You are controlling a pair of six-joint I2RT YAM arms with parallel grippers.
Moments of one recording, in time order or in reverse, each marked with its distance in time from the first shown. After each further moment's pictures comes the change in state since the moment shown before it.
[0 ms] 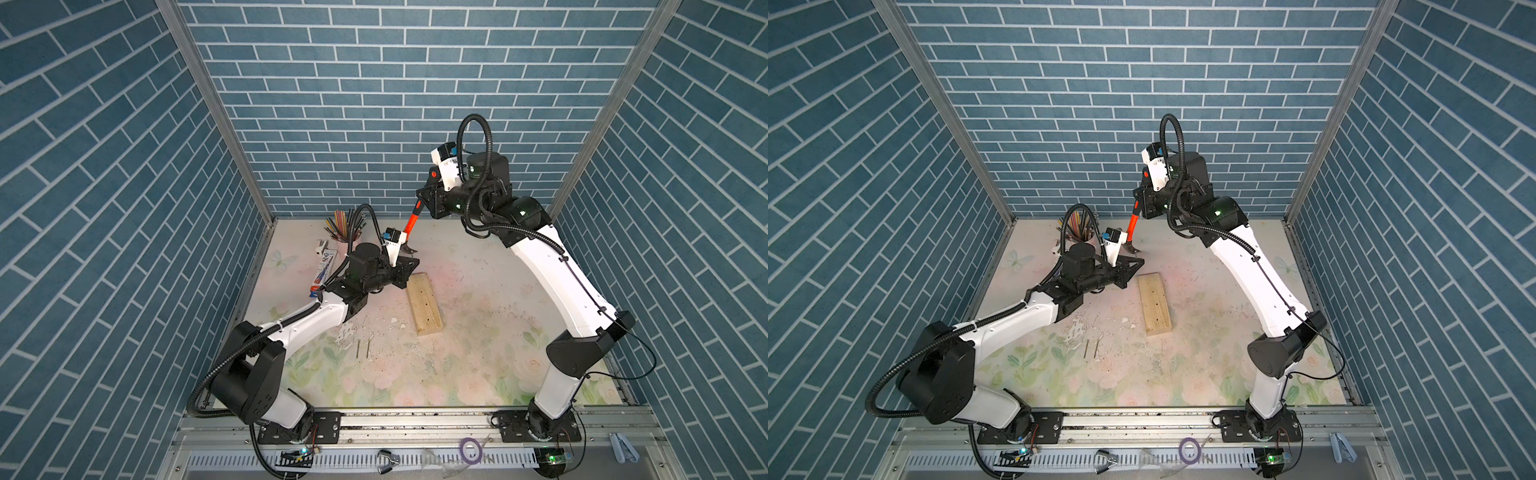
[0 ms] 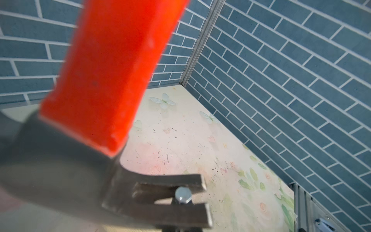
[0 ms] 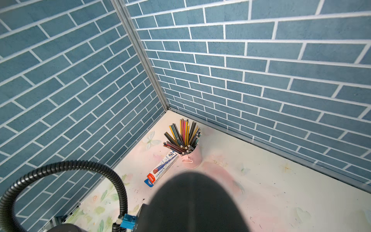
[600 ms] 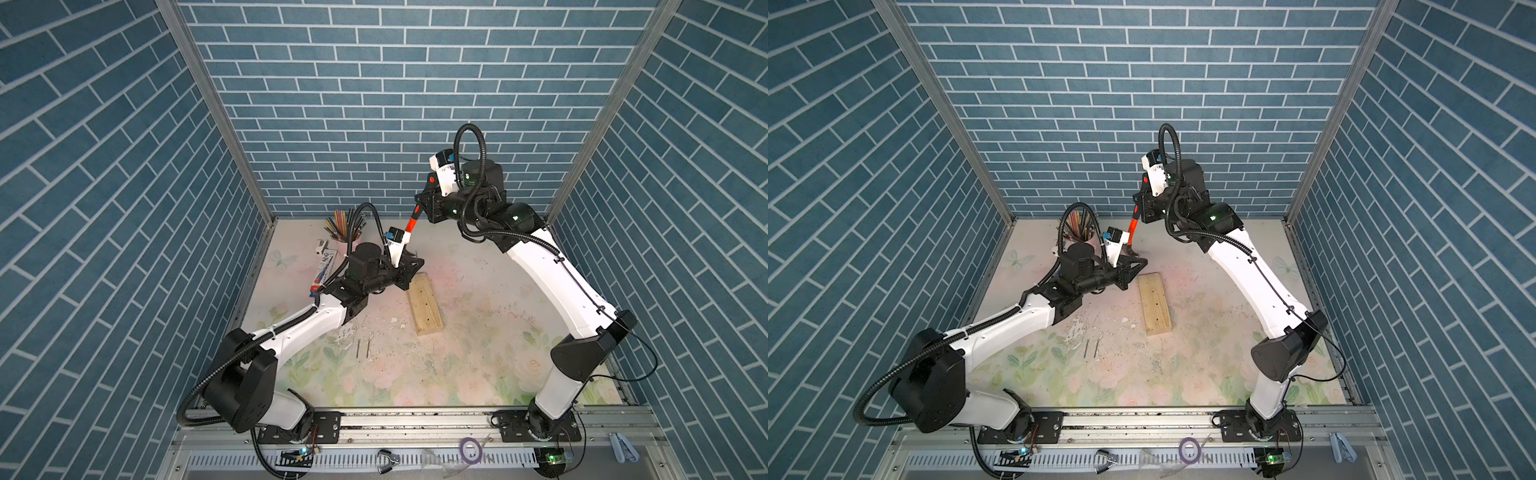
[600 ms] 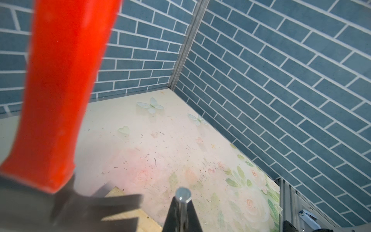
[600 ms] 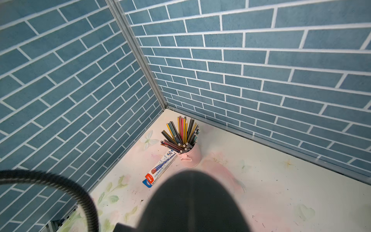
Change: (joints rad) left arm -0.048 -0.047 0.026 -0.022 0.033 0.013; right arm 0.003 -0.034 -0.142 0.097 0.018 0.037
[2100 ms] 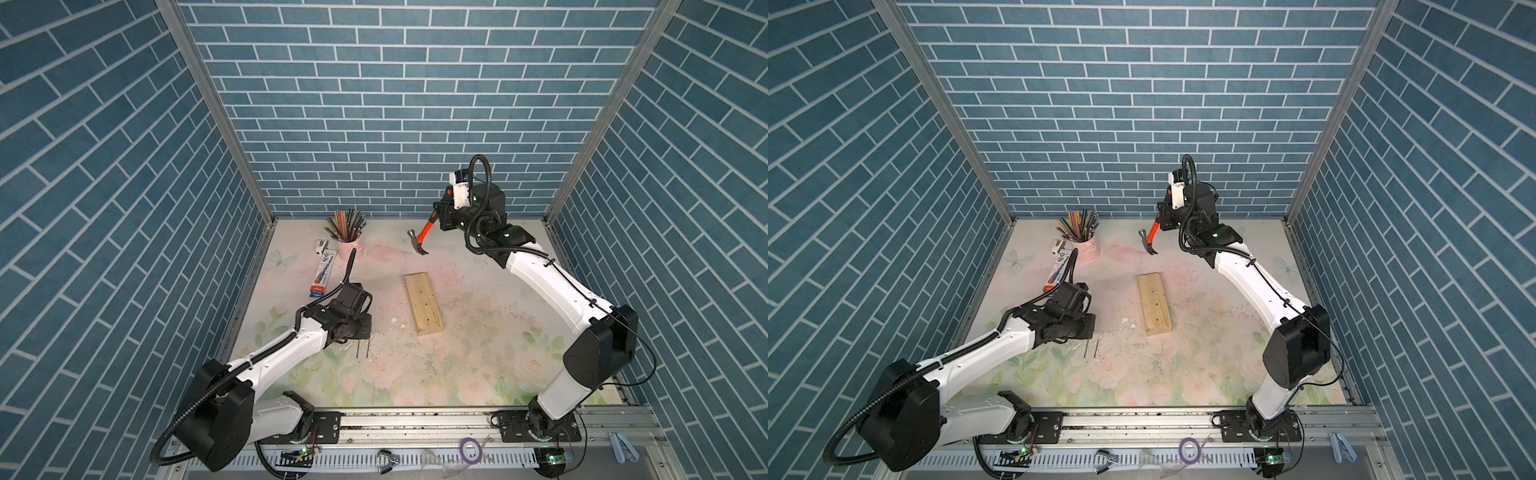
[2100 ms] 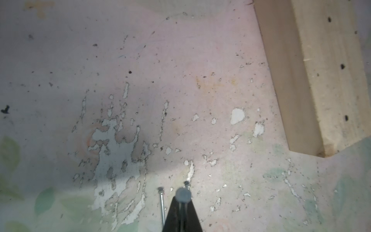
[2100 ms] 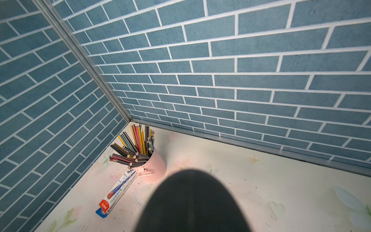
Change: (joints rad) left arm 0.067 -0.199 -0.267 -0.821 -0.410 -0.146; right arm -0.129 -0.086 -0.461 0.441 0.056 0.014
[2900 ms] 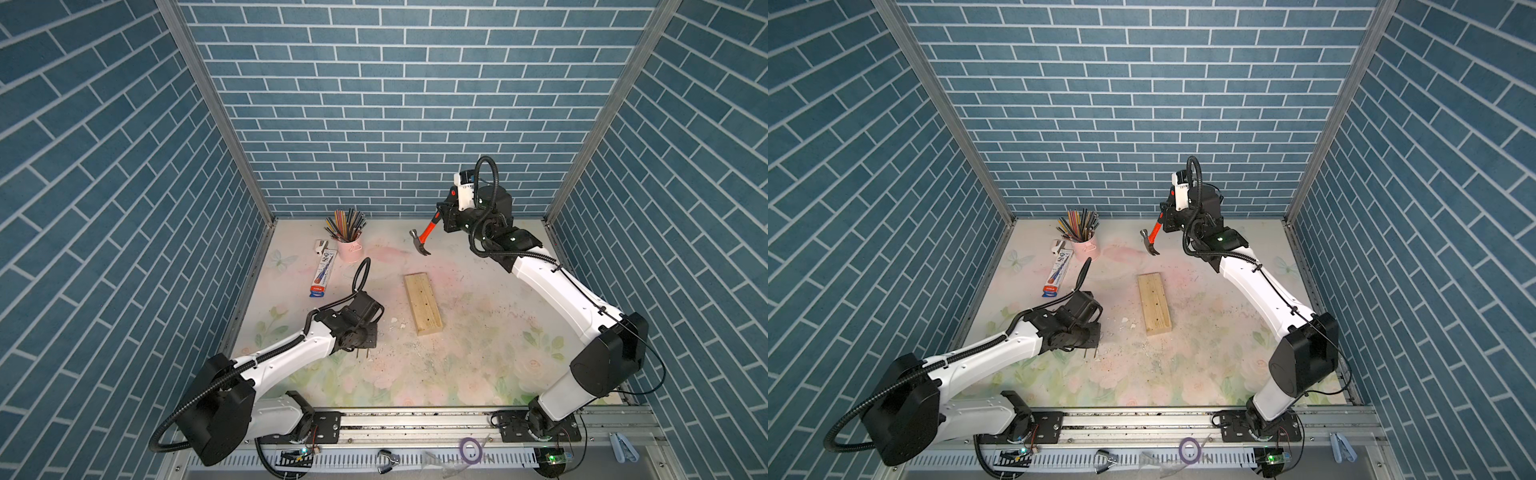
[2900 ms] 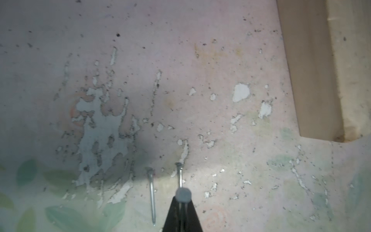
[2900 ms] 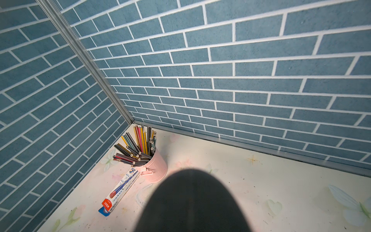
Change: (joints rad) left arm -0.157 0.029 0.001 -0.035 -0.058 -0.145; right arm 0.000 -0.060 -0.052 0.014 0.001 0.000
